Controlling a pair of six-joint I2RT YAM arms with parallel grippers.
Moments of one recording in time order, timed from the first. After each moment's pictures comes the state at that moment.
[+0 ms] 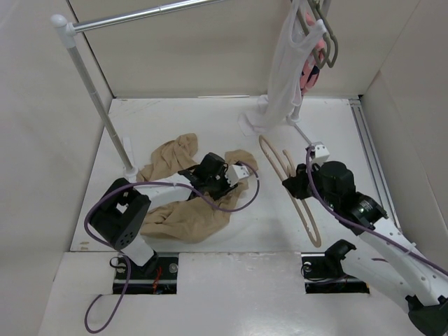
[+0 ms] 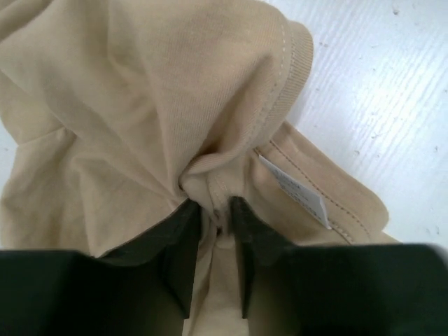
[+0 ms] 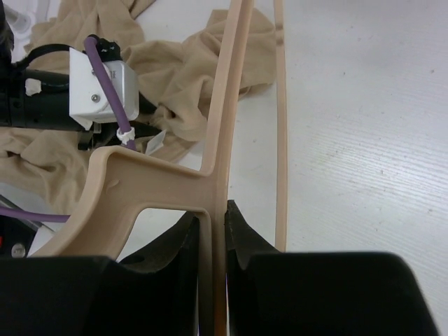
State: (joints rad) left arm -0.72 1.57 0.81 -0.11 0.19 0.41; right arm 0.58 0.73 0.74 -0.47 -0.01 0.37
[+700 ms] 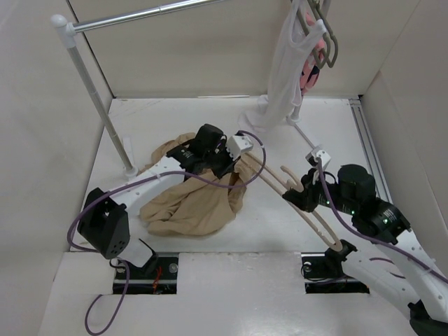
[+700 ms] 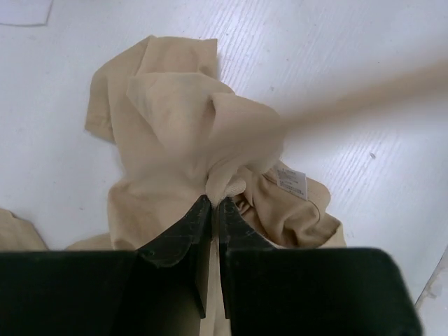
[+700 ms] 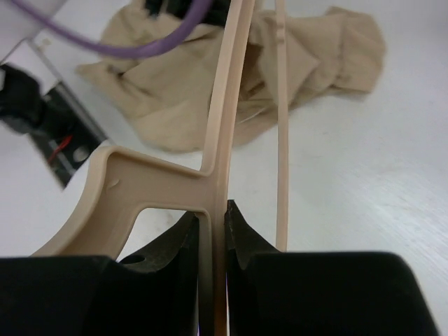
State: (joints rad) left arm -0.69 1.48 1.15 -0.42 0.30 0.32; right arm 0.59 0.64 0.88 -0.66 -0.30 0.20
